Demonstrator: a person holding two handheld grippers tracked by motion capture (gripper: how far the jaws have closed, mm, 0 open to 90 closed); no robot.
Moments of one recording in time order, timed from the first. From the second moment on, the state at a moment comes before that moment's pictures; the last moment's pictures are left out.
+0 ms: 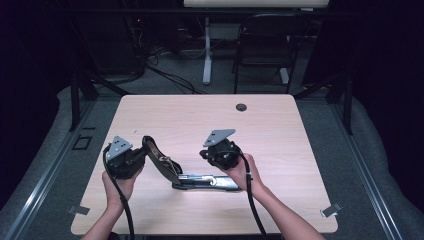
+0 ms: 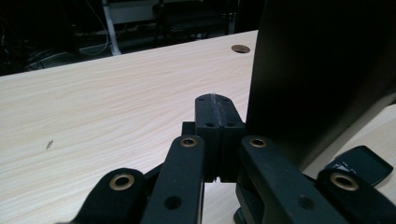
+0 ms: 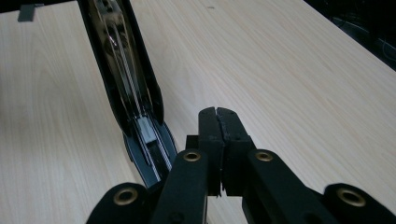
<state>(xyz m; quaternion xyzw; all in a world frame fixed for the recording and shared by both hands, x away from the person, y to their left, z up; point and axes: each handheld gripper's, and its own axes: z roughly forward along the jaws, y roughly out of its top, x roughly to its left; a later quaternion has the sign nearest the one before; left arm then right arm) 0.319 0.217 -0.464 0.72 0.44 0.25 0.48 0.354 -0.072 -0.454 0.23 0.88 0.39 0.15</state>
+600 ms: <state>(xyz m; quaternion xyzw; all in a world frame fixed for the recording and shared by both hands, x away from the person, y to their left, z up) 0.321 0.197 -0.473 0.75 0.41 0.23 0.47 0.353 -0.040 -0.438 0.19 0.88 0.40 0.15</state>
